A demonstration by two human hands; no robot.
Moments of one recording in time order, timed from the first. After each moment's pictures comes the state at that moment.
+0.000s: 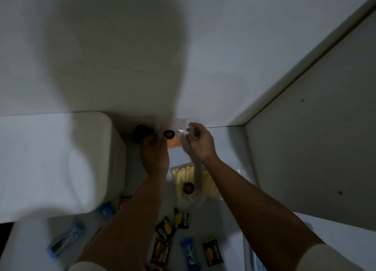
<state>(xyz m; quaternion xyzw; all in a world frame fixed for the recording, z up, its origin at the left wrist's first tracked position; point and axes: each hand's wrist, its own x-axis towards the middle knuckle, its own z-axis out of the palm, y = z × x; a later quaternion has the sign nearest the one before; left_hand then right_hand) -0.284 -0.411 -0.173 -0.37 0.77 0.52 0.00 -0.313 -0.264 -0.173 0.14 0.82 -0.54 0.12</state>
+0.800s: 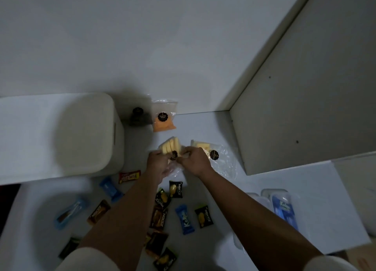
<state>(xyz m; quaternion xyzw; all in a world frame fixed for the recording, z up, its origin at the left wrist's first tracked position) -0.191 -0.411 -0.180 -0.38 0.61 0.64 0.27 -0.180 -0.264 -0.151 0.14 0.87 -0.43 0.21</state>
